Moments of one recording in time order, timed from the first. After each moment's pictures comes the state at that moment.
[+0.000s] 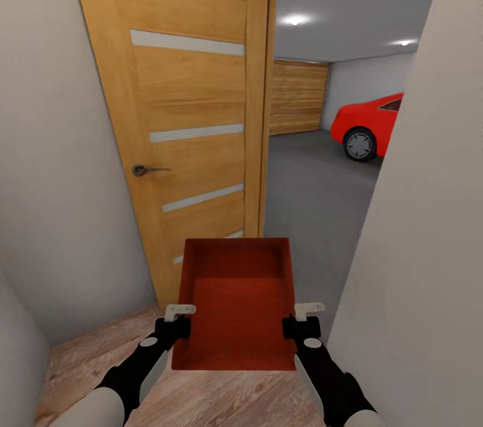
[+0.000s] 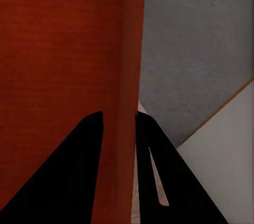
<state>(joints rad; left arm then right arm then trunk) -0.59 -0.01 -0.19 -0.45 0.18 -0.01 0.03 -0.47 0.13 0.13 -0.71 0.04 0.15 -0.25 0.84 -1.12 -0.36</state>
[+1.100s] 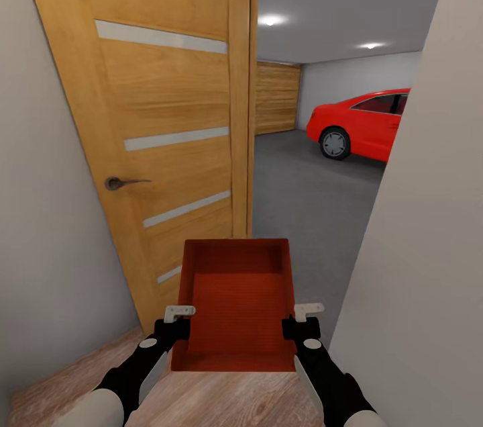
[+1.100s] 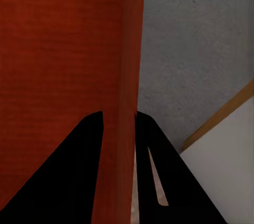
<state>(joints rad) -0.58 -0.01 -0.19 -0.45 0.18 -0.01 0.03 -0.47 0.13 0.13 -0.70 0.04 0.15 -0.24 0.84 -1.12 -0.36</state>
